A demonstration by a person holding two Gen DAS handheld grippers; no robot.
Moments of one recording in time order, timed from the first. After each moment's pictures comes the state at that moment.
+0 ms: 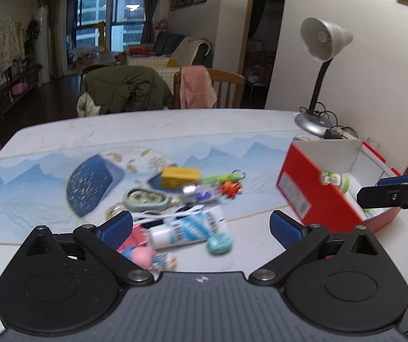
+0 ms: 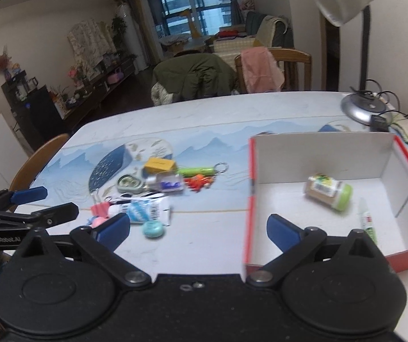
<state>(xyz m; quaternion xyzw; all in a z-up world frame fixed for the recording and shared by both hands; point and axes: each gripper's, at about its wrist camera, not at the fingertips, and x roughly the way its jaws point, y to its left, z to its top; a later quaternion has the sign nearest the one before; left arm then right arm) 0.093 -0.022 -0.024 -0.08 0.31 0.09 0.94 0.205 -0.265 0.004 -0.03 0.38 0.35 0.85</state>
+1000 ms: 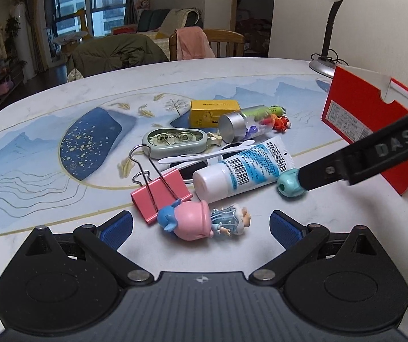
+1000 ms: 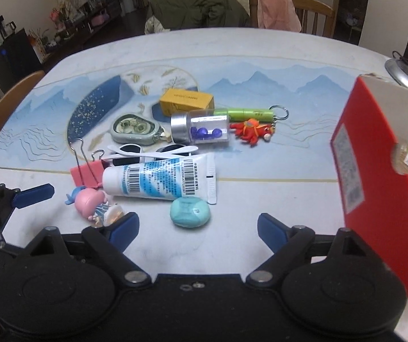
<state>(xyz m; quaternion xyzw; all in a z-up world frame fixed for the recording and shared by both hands) 0.117 0.036 -0.140 -0.03 0.36 0.07 0.93 0.219 -0.117 -0.093 -0.11 0.47 0.31 0.82</state>
